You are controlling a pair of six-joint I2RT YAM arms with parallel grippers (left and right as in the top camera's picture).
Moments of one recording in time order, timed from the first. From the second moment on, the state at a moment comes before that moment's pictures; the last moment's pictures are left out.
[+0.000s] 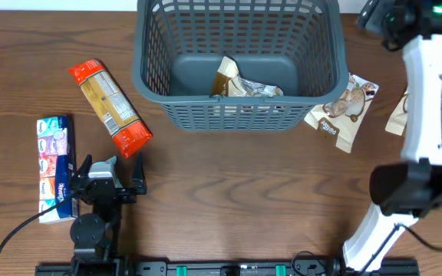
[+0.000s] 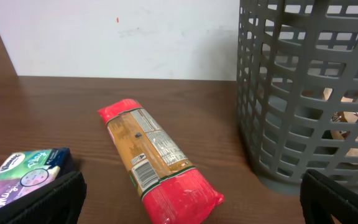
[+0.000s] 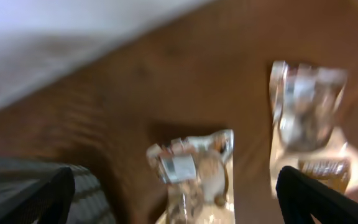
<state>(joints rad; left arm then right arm) -0.03 0.02 0.02 -0.12 -0.04 -0.02 -0.07 2.02 2.23 -1.16 0.24 0.42</state>
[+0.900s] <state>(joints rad) -0.03 0.02 0.02 -0.12 -0.04 -0.04 -0.07 2.21 1.82 -0.99 0.21 0.49</state>
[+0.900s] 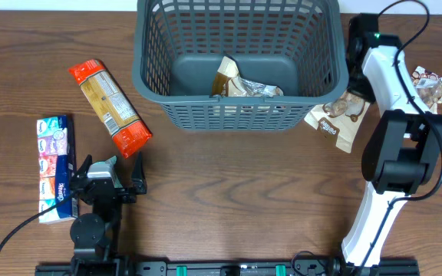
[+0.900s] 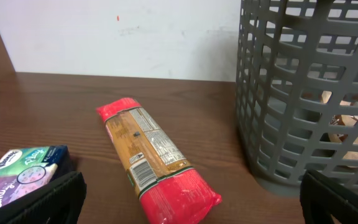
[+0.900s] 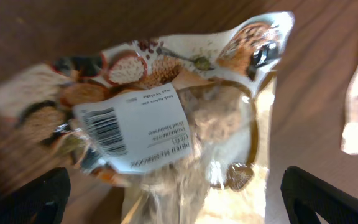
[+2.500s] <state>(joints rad) -0.03 0.02 0.02 -0.12 -0.04 -0.04 -0.04 1.77 2.08 -0.88 -0.06 -0.31</state>
